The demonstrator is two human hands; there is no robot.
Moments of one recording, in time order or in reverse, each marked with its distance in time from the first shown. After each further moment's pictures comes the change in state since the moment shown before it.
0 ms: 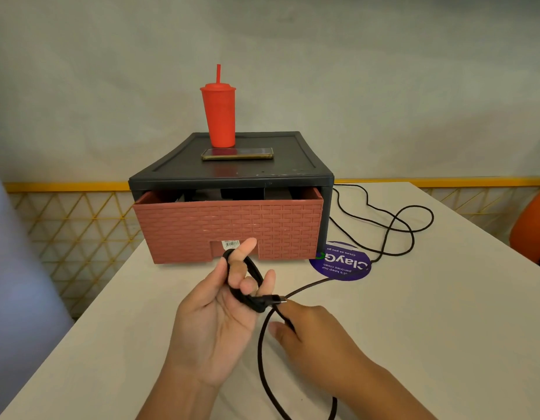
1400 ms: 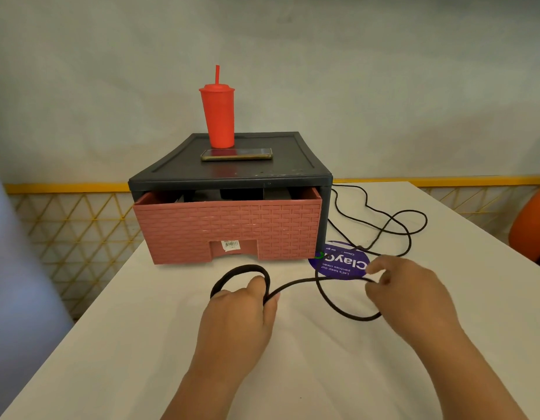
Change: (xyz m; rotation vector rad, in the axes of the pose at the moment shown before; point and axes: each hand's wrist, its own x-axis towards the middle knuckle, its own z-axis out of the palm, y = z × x) left_hand 0.006 -0.023 0.000 2.283 0.115 0.074; right_hand -0.015 0.037 -0.078 -0.190 0.428 0.570
